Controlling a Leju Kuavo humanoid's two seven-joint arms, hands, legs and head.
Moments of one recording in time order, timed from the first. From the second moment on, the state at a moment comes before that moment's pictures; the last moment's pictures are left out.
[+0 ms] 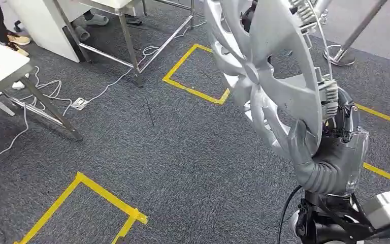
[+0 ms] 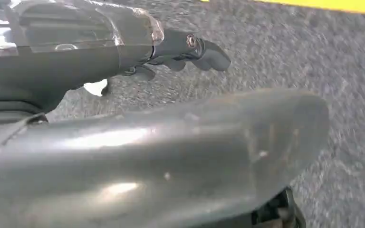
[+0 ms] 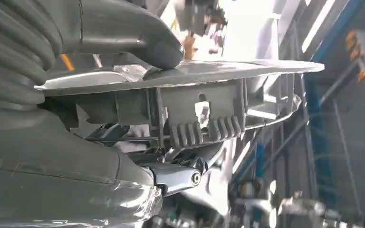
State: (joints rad) left arm -0.12 0.02 -1.04 -0.23 0.84 0.38 -0.08; right arm -0.23 -0.29 0.54 -2.12 0.30 -0.63 0.08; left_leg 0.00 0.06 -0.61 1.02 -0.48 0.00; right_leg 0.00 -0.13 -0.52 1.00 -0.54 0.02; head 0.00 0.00
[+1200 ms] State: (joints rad) left arm -0.12 -0.02 -1.01 -0.22 0.85 0.39 -0.07; right arm -0.24 -0.28 0.65 -2.05 0.24 -0.60 0.03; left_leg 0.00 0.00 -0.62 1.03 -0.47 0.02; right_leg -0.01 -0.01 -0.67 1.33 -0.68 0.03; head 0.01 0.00
